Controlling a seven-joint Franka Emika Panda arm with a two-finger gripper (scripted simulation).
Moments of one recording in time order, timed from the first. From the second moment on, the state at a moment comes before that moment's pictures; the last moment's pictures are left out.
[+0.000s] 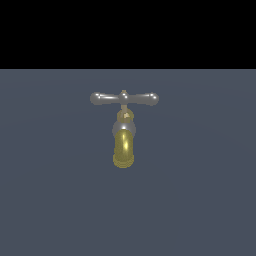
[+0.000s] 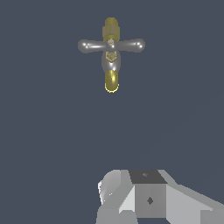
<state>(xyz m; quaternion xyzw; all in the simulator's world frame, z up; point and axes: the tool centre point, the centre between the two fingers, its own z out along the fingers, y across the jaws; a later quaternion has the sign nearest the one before) -0.257 -0.008 0.502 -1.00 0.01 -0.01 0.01</state>
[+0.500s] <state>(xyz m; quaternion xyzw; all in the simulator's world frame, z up) -0.254 -0.013 0.495 -1.00 -0.01 -0.01 0.01</state>
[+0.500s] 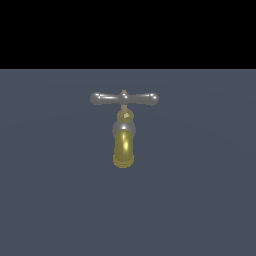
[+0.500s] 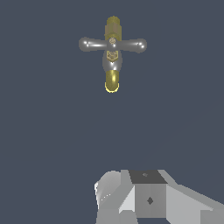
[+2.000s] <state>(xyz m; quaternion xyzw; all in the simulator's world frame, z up) -0.185 -0.081 0.372 -0.95 -0.31 -0.01 0.00</state>
